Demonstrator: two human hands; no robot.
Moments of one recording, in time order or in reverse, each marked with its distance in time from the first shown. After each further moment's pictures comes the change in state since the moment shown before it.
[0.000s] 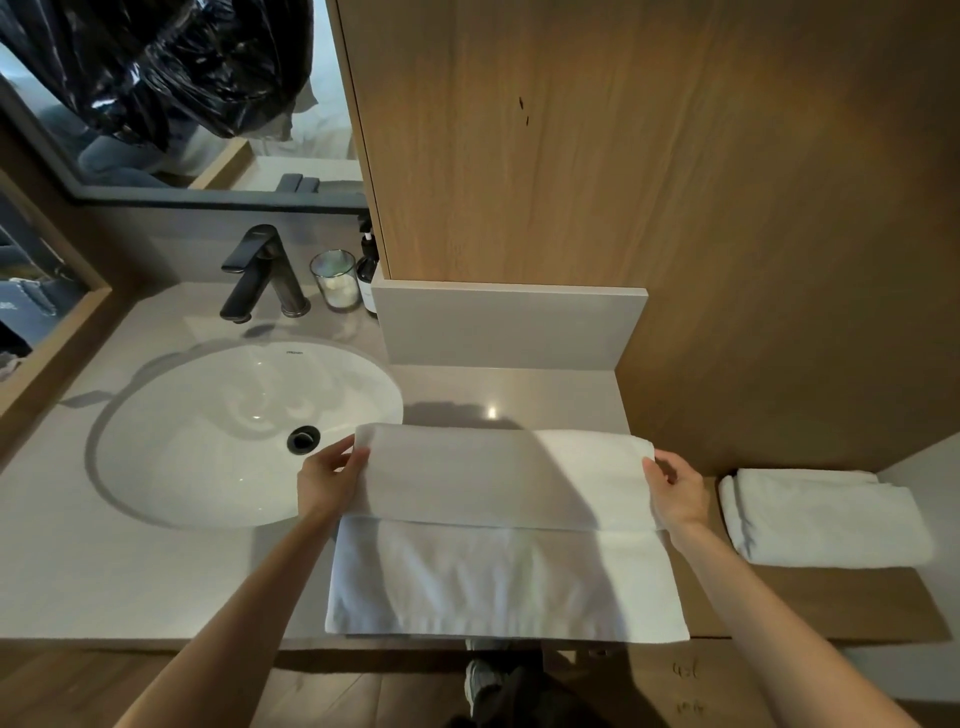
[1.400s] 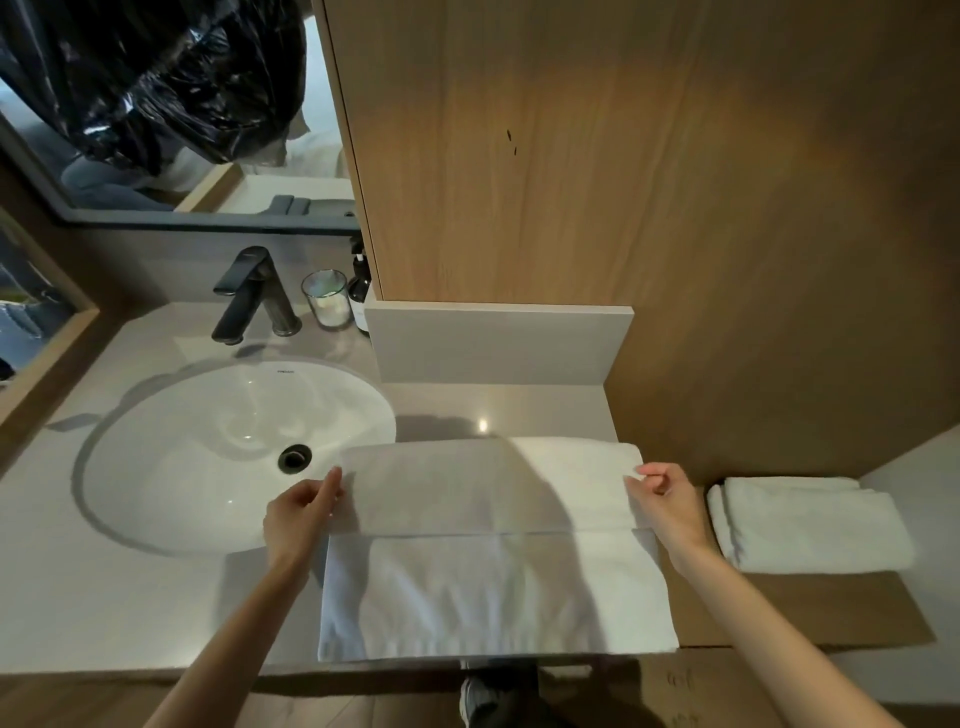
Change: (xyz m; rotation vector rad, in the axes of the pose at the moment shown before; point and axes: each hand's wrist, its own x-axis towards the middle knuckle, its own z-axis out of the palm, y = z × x) left_hand -0.035 0.012 -0.024 -0.168 0.120 -0.050; right_hand -0.026 -0.029 -0.017 0.160 -0.139 0.021
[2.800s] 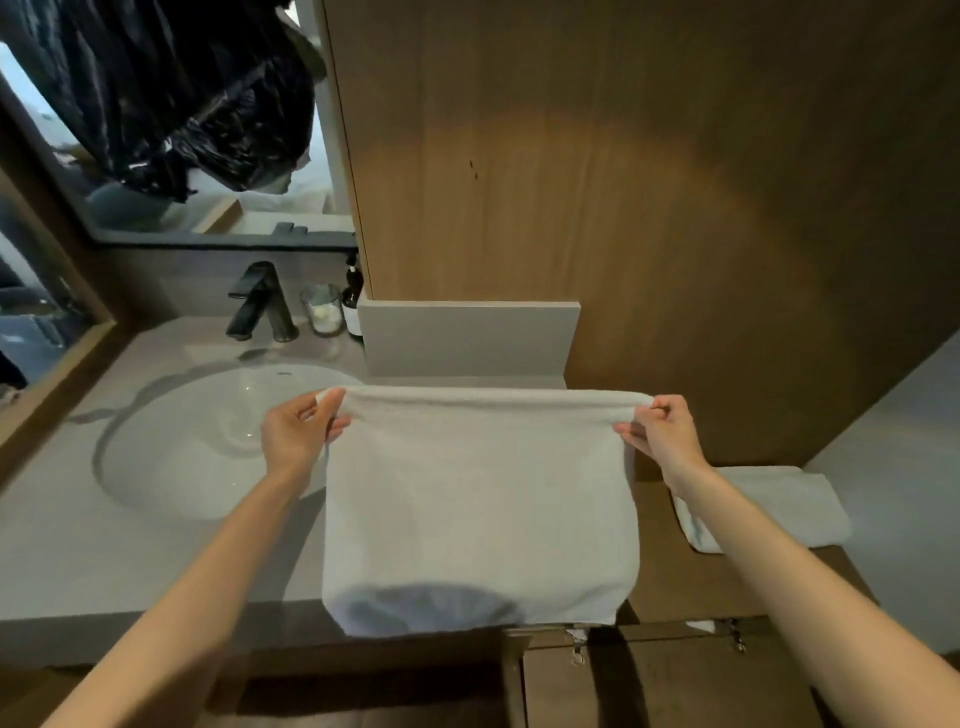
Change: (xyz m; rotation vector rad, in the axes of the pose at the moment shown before) left_hand -0.025 0.067 -0.018 -0.278 -0.048 0.229; right_hand -0.061 -0.079 -0.060 0.202 0.035 -0.060
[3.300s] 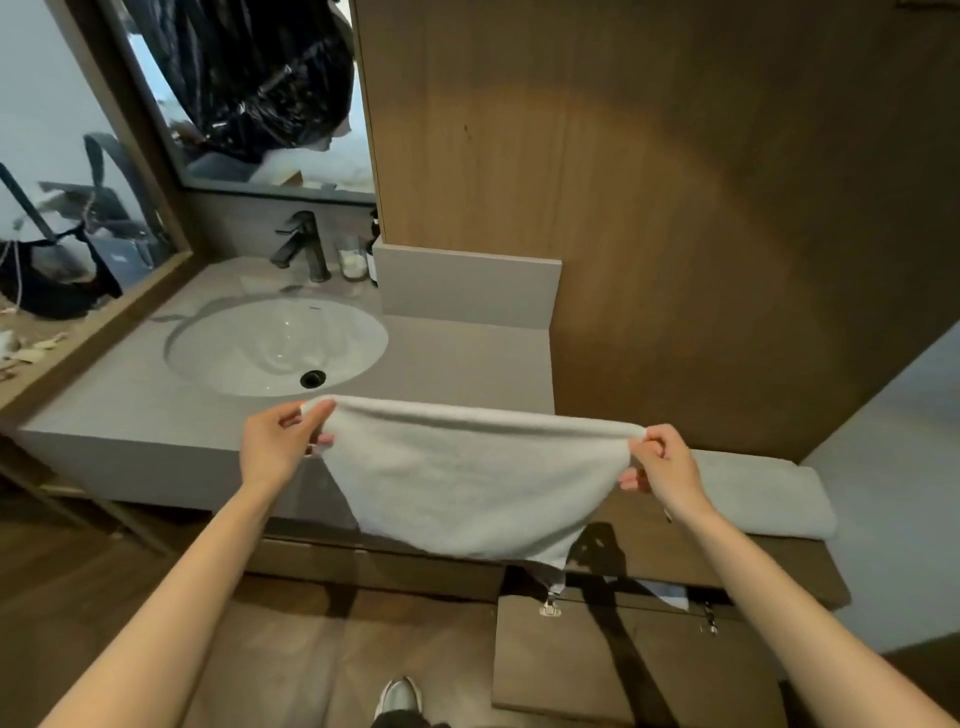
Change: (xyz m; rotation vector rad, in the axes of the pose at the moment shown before) left_hand -0.210 0.001 -0.043 0.252 0.062 0.038; right_hand -0.105 0.055 -0.133 -0.295 -0.237 -0.133
